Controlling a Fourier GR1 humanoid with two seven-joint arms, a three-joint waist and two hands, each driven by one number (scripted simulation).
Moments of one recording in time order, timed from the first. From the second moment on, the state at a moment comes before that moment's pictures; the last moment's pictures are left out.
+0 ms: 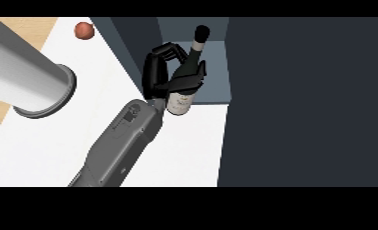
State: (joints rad) left arm -0.69 0.01 -0.31 -0.92 0.41 0.53 -0.45; right arm -0.07 -0.07 -0.01 -2.47 -0.15 0.17 0.65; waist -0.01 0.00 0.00
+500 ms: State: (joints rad) left arm -0.86 0.00 -0.24 -0.67 0.46 0.50 -0.49; right arm -0.07 -0.05 0.00 -2.46 -0.15 0.17 0.63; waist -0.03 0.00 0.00
